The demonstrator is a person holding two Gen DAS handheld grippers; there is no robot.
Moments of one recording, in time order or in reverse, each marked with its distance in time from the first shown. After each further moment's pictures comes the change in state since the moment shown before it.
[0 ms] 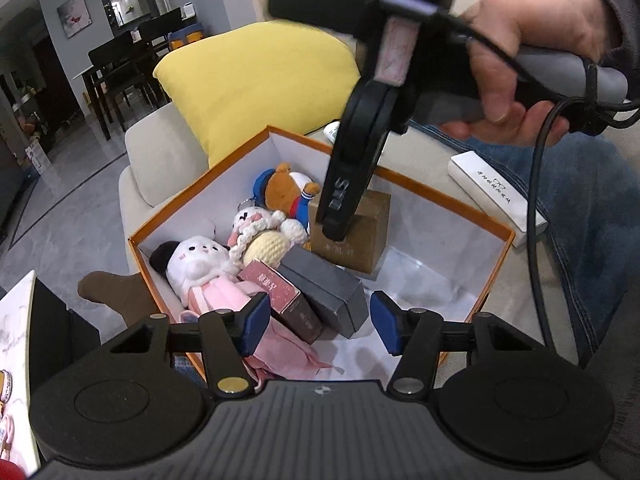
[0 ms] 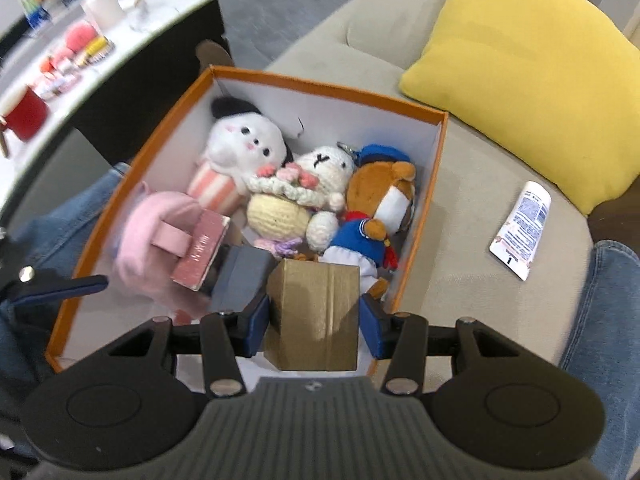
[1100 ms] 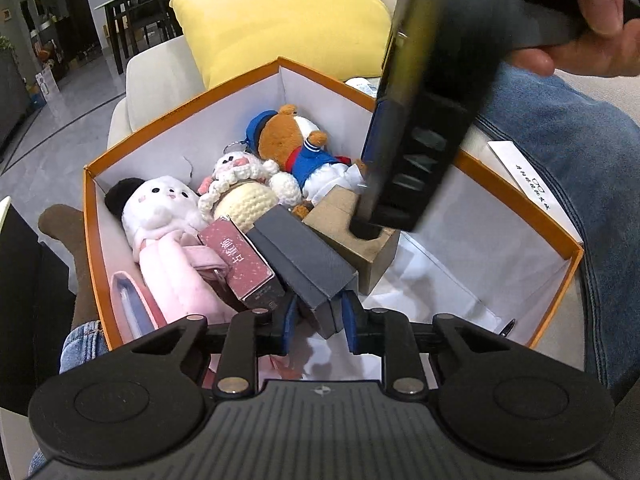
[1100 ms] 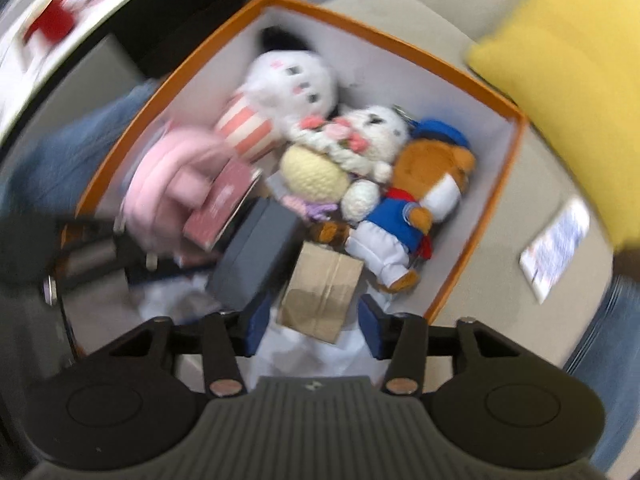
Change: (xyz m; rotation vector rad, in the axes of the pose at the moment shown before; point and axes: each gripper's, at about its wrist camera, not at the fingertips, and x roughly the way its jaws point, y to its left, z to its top) left arm 0.060 -0.005 -0.003 -0.183 0.110 -0.017; right arm 0.012 0.018 0.014 -0.336 0.176 0.062
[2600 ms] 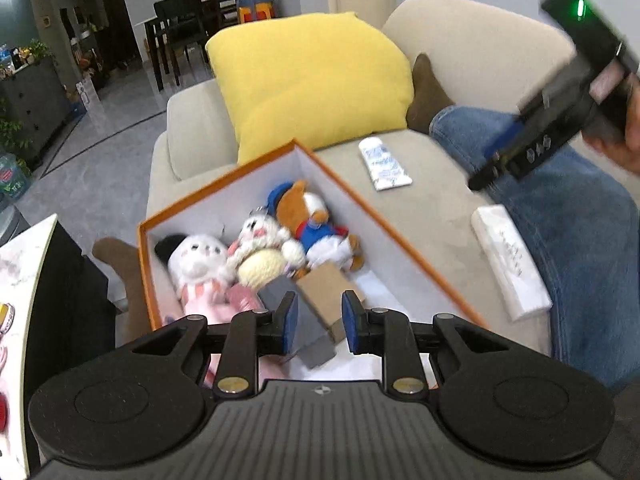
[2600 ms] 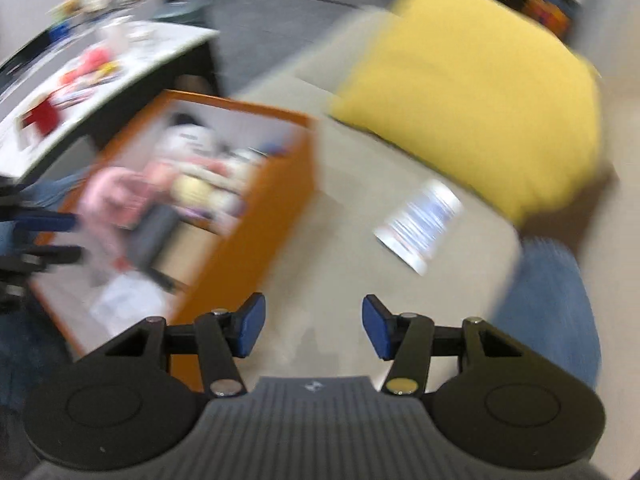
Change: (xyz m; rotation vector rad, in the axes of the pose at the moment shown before) left arm -0.069 -0.034 0.046 -0.056 -0.063 0.108; right arm -0.049 -0.116 -0.149 0.362 -0.313 -0.057
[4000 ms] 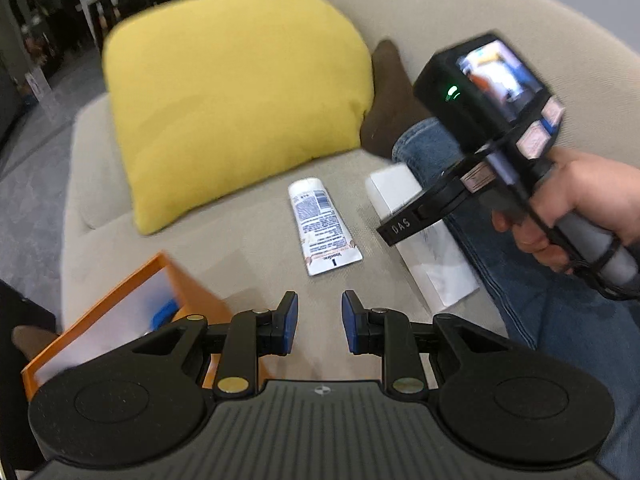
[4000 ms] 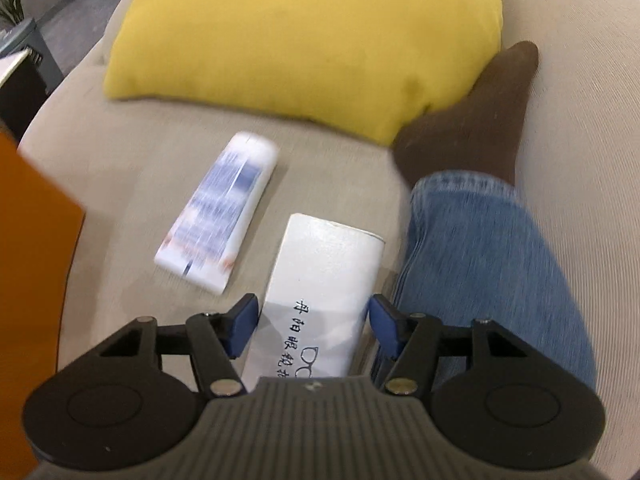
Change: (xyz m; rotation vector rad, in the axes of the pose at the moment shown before) left arm 0.157 -0.059 0.146 0.047 0.172 -0.099; right arm 0.125 -0.128 0.041 0.254 0.083 -0.192
